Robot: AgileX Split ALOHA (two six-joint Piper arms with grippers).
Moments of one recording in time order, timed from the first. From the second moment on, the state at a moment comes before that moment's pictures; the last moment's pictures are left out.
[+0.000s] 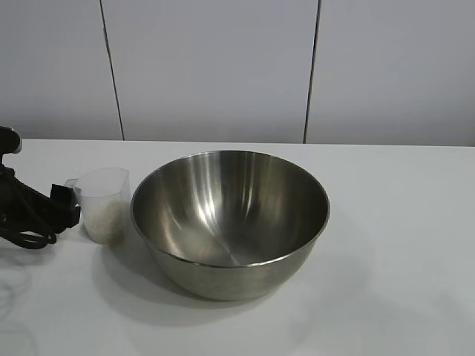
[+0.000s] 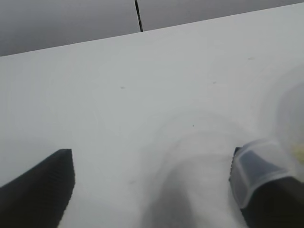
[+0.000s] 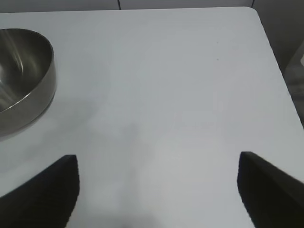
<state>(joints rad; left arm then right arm) -0.28 2.10 -0.52 -0.23 -1.15 0.22 -0.12 -0.02 -0.47 0.06 1.10 -0.11</state>
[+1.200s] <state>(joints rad) -0.29 1.73 -0.59 0.02 -0.95 0.48 -0.12 -0.02 -0.47 0.06 1.09 -0.10</state>
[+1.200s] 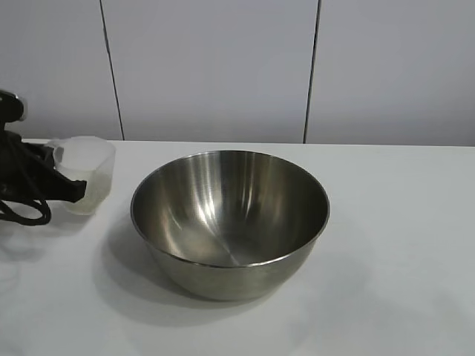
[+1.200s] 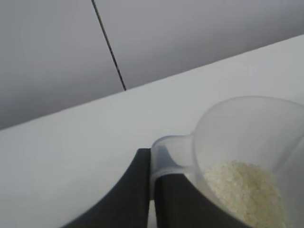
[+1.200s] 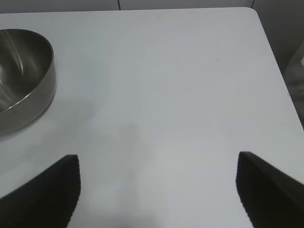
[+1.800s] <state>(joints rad) -0.64 1.68 -0.96 0.09 -0.19 1.31 -0.12 -0.02 -0.47 0.06 1.09 -0.10</state>
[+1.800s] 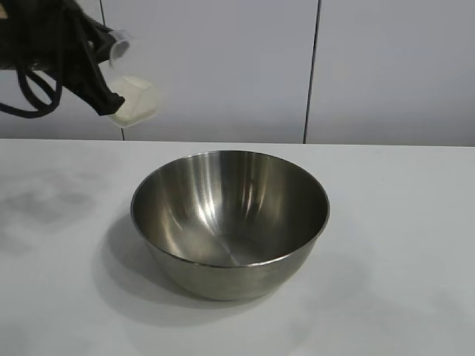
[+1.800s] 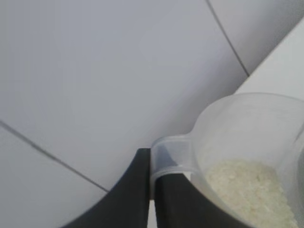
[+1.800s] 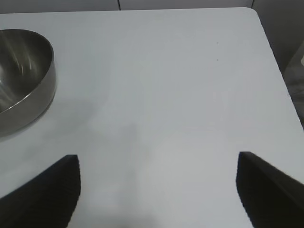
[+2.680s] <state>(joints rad) -0.67 1.85 -0.98 0.49 -0.49 1.99 -0.10 -0.02 -0.47 0.05 1.09 -0.10</state>
